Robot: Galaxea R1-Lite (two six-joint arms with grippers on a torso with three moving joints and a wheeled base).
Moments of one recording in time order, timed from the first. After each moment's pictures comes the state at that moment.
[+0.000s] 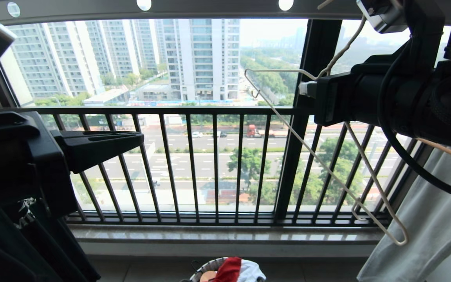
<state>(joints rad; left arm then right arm) -0.62 1.09 -0.94 -0.08 -0.12 0.04 0.74 1.50 -1.32 -0.12 -0.40 -0.03</state>
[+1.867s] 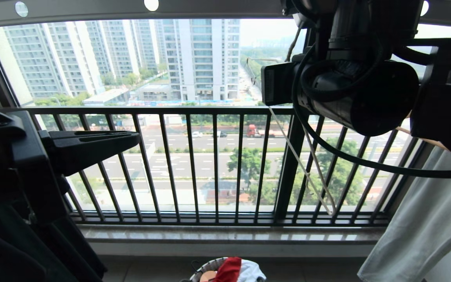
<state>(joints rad) -0.63 1.06 -0.93 -0.08 -0.12 0.04 0.80 1.76 -1.61 -0.12 -0.69 -0.05</state>
